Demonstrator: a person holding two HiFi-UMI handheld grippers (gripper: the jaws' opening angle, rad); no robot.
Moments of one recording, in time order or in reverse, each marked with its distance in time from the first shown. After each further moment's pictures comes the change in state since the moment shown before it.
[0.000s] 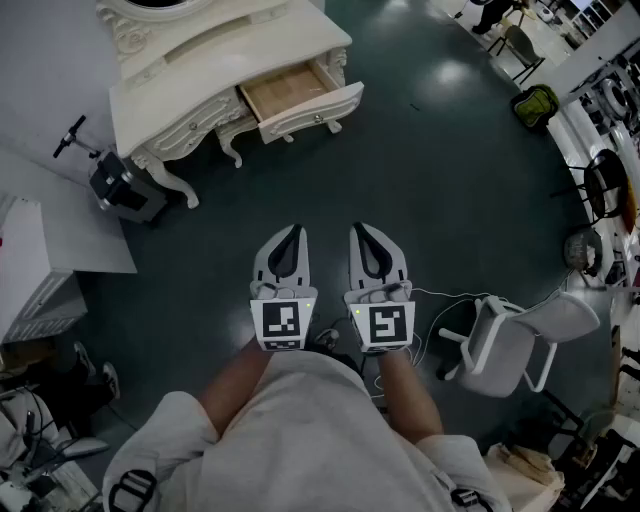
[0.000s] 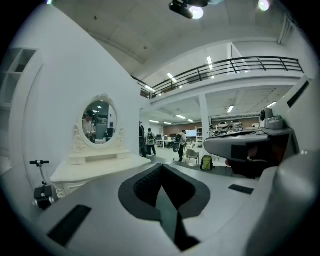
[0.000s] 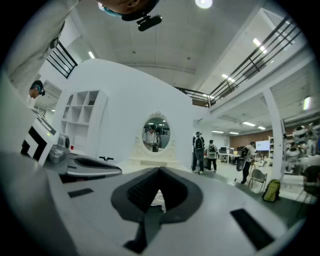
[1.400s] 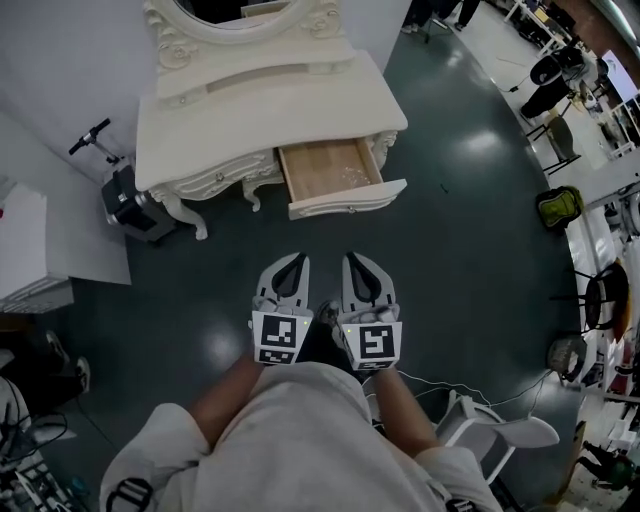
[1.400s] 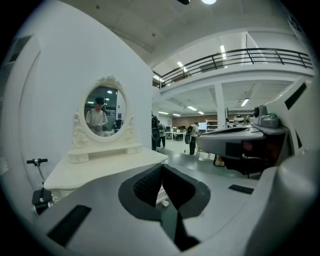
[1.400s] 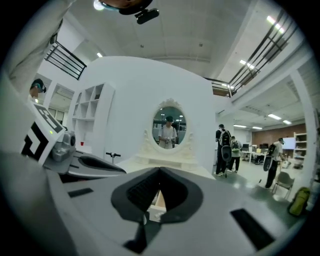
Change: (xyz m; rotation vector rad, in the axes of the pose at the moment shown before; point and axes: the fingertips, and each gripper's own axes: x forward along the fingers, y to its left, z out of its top) left arm 0.181 0.143 -0.006 -0.024 0.129 0.081; right arm 0.251 -0.011 -0.005 -0.039 0.056 0.224
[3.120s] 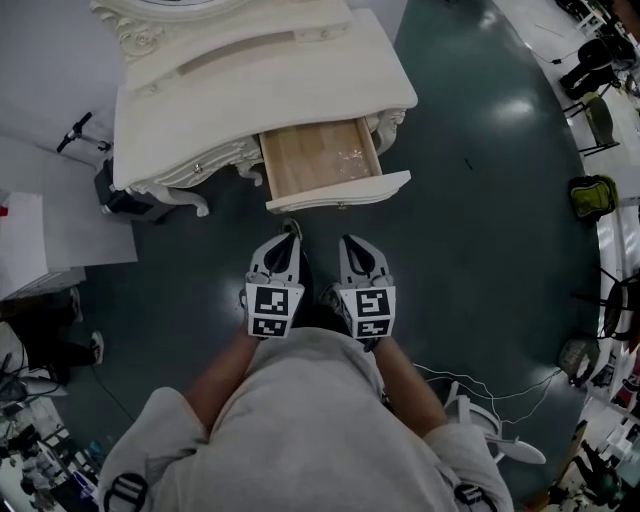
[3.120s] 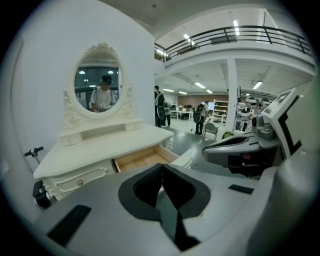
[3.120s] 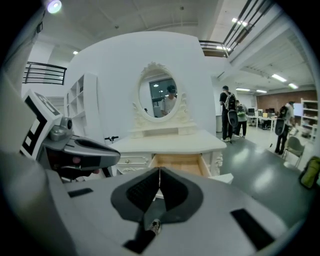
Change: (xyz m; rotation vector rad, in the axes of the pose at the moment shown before) left arm 0.151 0.002 -0.073 -0.010 0.275 0.065; right arm 0.101 -0.104 -0.151 0.201 0.290 0.122
